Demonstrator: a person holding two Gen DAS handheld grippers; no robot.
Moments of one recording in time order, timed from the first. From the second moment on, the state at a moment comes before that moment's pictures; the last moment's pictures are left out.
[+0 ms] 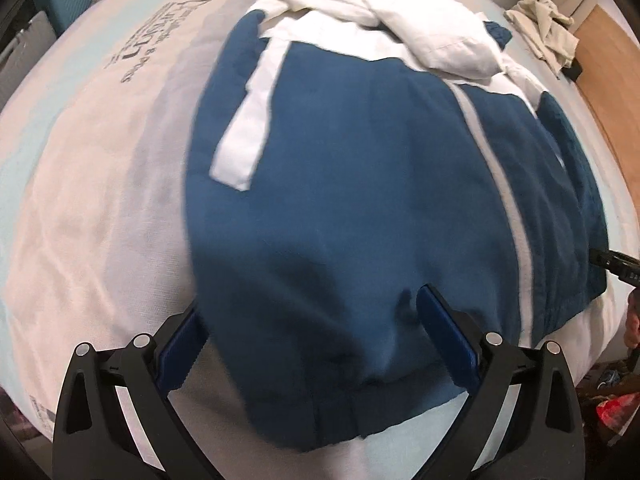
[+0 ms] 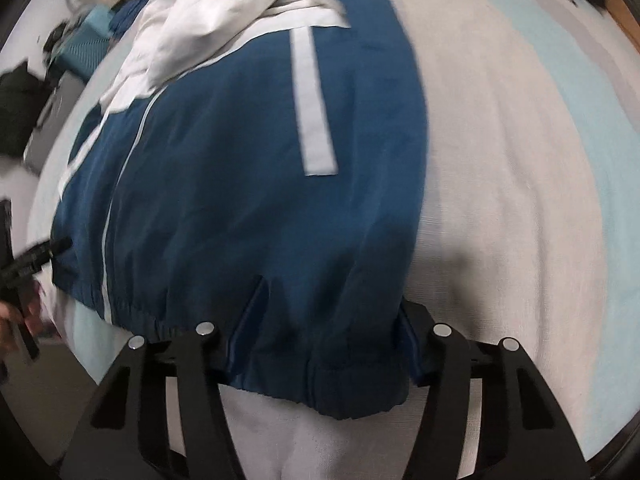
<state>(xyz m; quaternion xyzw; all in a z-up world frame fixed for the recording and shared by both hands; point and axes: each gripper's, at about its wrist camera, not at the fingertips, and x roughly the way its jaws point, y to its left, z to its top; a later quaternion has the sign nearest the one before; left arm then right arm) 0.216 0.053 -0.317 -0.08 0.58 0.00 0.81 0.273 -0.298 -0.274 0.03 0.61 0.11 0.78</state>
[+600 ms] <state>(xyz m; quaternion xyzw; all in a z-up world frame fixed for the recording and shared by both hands) 0.212 0.067 -0.307 -0.08 0.59 0.00 0.80 0.273 -0.285 -0.272 0.00 0.60 0.11 0.79</state>
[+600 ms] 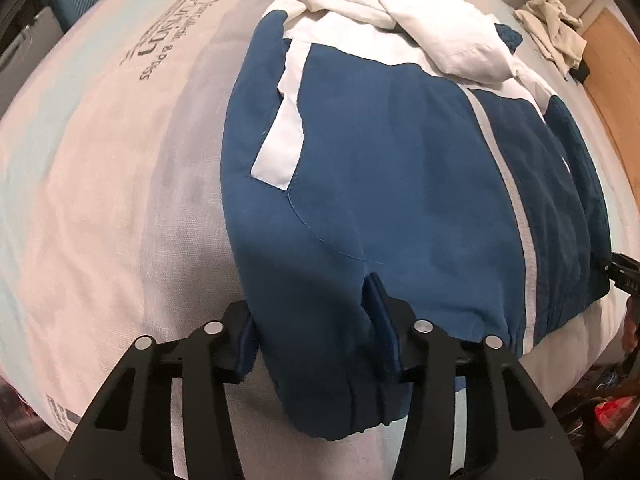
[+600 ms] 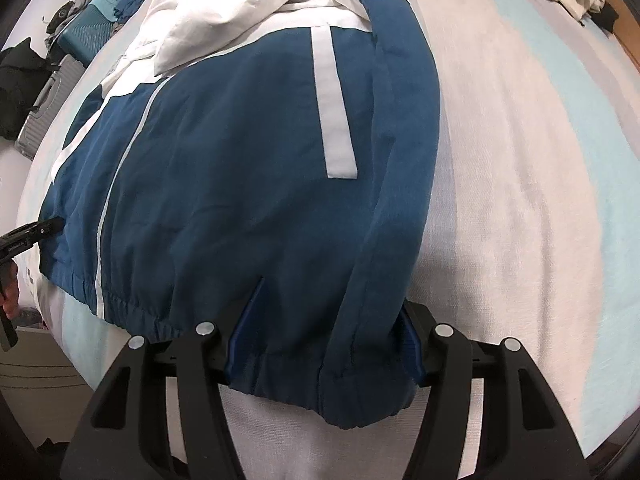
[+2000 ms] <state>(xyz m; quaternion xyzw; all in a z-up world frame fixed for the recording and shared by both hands) 0.226 0.048 -0.278 -0.05 0.63 -0.02 0.78 0.293 -0.288 -0.264 0.02 0.65 0.01 0.76</state>
